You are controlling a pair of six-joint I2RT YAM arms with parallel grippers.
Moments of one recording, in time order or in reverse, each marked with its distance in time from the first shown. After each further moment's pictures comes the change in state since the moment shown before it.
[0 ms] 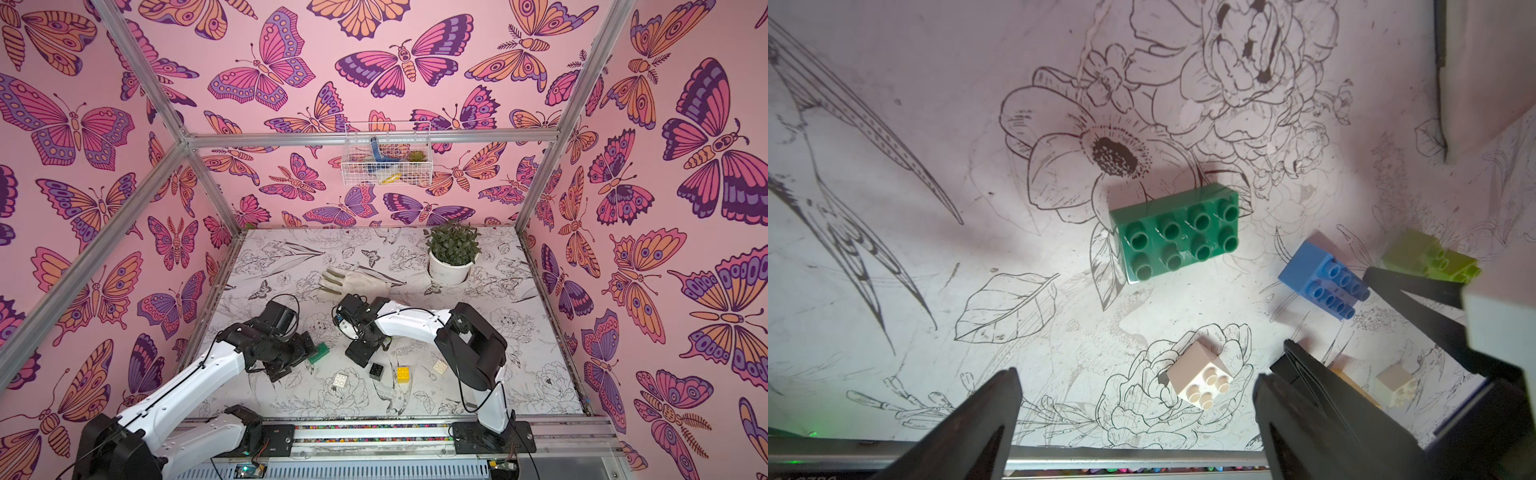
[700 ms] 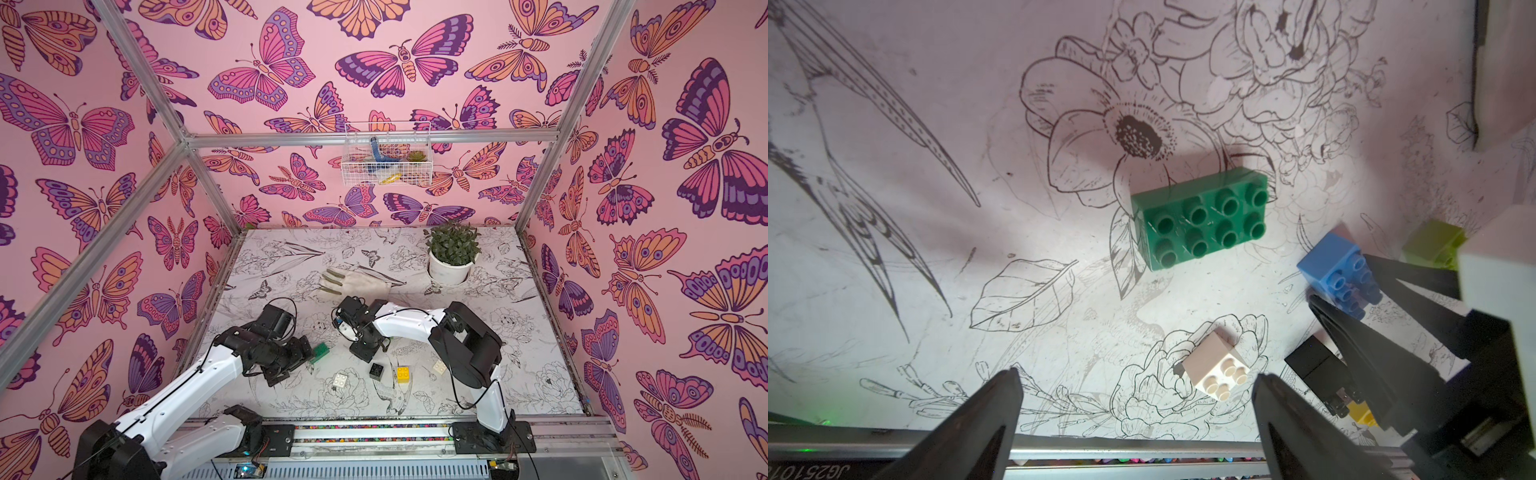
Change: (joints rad) left arm 0.019 -0.019 -0.031 -0.018 0.024 0.024; right arm 0.000 0.013 -0.035 0.039 0.033 -0.036
